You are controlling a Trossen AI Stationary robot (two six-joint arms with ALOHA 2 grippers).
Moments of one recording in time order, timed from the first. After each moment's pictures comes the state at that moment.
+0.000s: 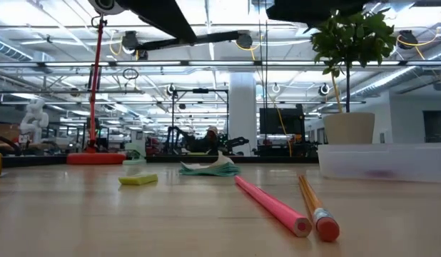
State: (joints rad) left arm -0.44 1.62 1.24 -0.51 -0.58 -0.18; right arm 0.49 1.40 0.73 0.30 0.50 -0.12
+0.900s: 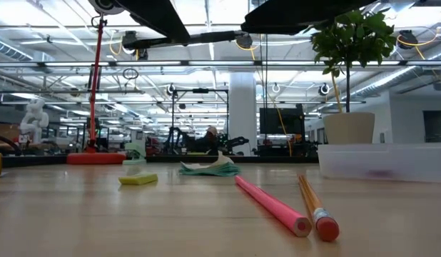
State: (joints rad) left arm -0.46 1.62 1.24 -0.52 -0.50 -0.24; right arm 0.44 1.52 0.78 0.38 0.52 -0.16
